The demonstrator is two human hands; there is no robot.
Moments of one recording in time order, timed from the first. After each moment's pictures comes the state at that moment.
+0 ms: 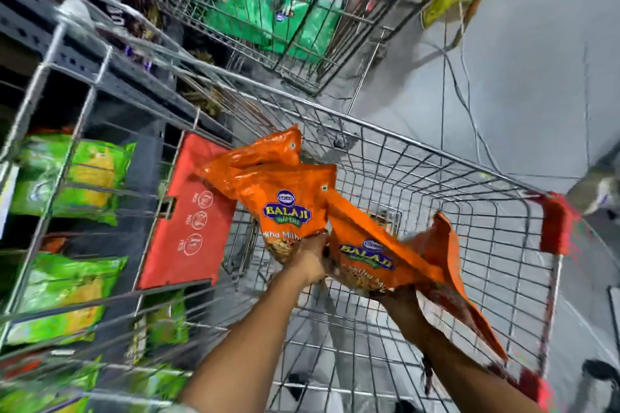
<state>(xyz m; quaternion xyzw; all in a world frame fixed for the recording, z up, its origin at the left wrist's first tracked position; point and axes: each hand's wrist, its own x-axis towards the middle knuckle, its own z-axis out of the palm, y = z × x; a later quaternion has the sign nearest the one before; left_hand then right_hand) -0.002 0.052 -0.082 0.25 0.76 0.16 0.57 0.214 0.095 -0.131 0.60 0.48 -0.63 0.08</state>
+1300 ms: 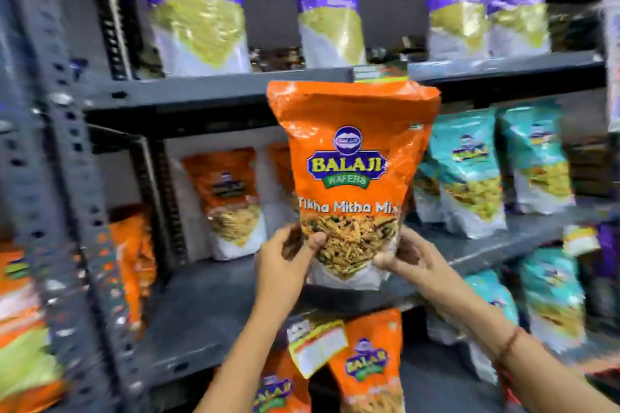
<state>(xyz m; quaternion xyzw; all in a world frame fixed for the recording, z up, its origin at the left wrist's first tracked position) 0.037 -0.608 0.540 0.14 0.73 0.55 -0.39 -0.024 -0.390 0.508 -0.37 0.62 -0.69 -0.06</state>
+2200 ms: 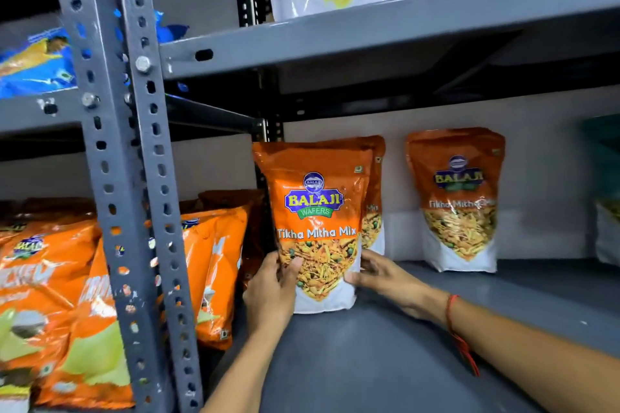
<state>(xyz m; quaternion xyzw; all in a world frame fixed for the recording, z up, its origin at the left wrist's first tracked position) -0.007 -0.814 0.510 -0.30 0.77 0.29 -0.48 -0.188 -0.685 0.507 -0.52 0.57 -0.58 0.26</state>
